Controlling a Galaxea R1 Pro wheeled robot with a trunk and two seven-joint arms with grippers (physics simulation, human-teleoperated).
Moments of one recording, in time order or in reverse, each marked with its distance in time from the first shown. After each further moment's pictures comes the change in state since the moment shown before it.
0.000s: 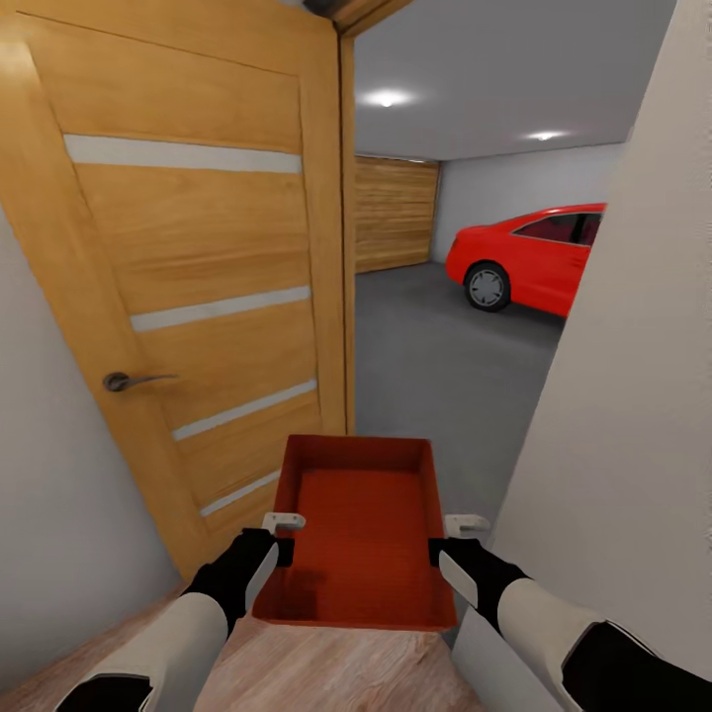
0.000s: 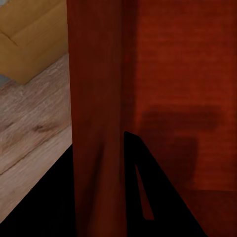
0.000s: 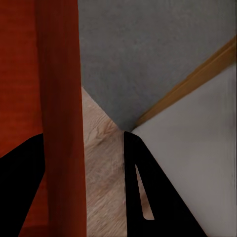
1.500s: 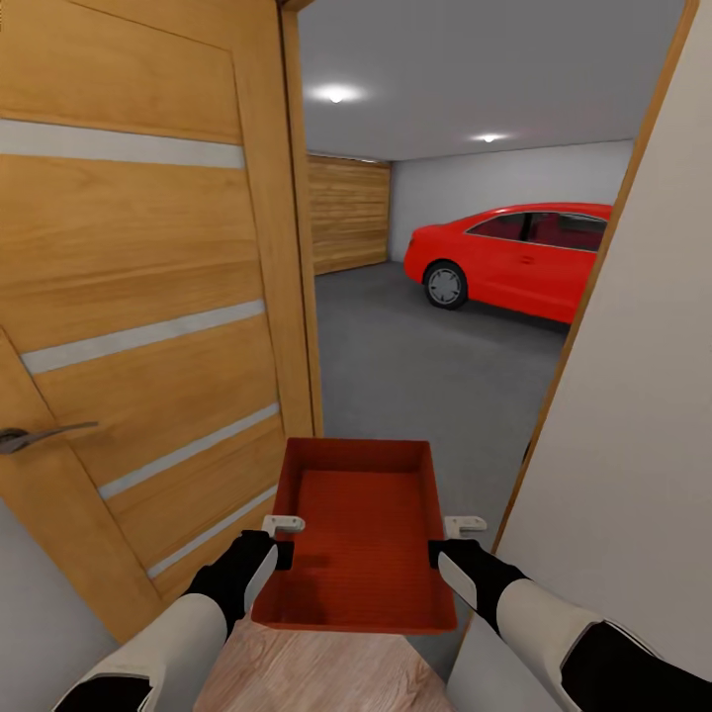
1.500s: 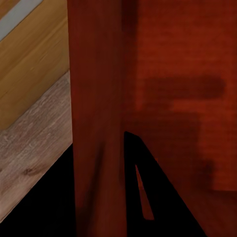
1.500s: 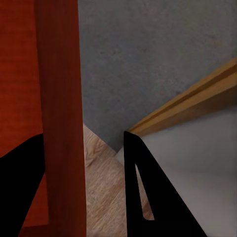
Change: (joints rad) left arm 0.000 0.003 -0.001 0.013 0.009 0.001 -0.001; right arm 0.000 0.004 0.004 0.008 0.000 0.010 -0.001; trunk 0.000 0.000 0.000
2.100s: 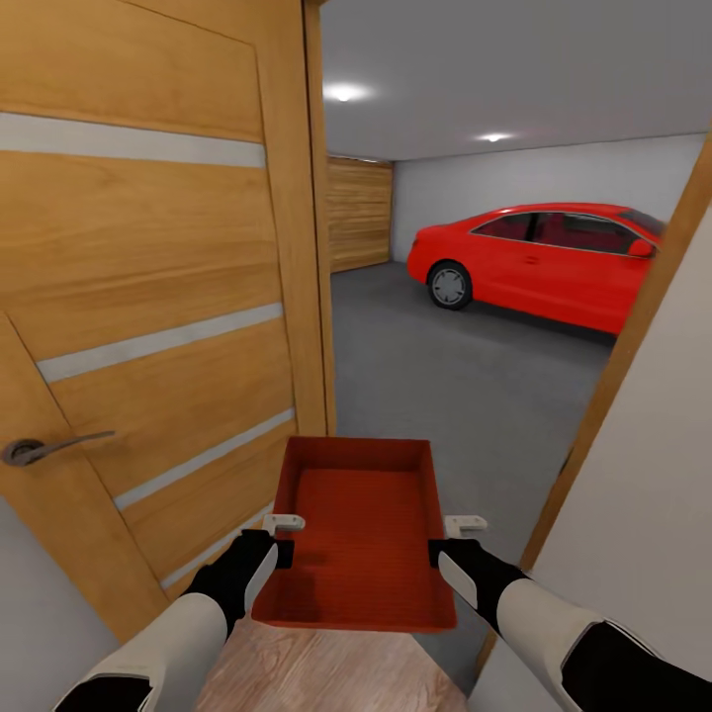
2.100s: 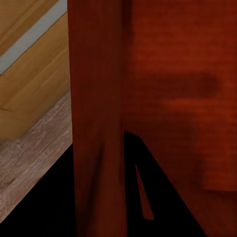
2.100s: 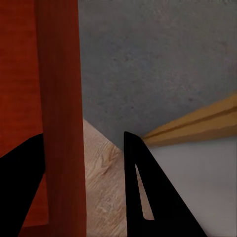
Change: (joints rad) left arm 0.000 -0.001 0.000 -0.008 -0.003 0.000 0.001; right arm 0.000 -0.002 -0.002 -0.004 0.001 -0.005 0.001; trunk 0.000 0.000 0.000
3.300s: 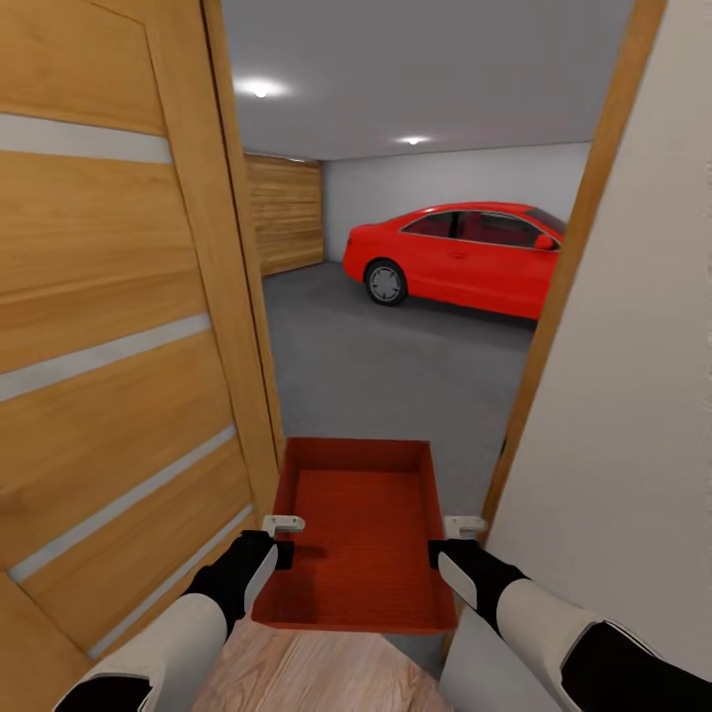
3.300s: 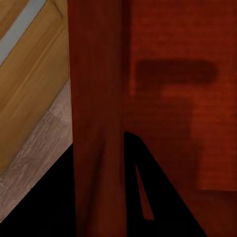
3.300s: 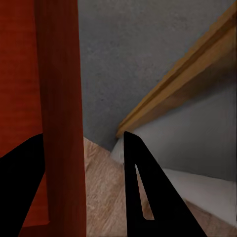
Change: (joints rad) left arm 0.000 0.001 -0.001 0.007 0.004 -0.002 0.000; right arm 0.000 0.001 0.002 0.003 -0.001 0.003 -0.002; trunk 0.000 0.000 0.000
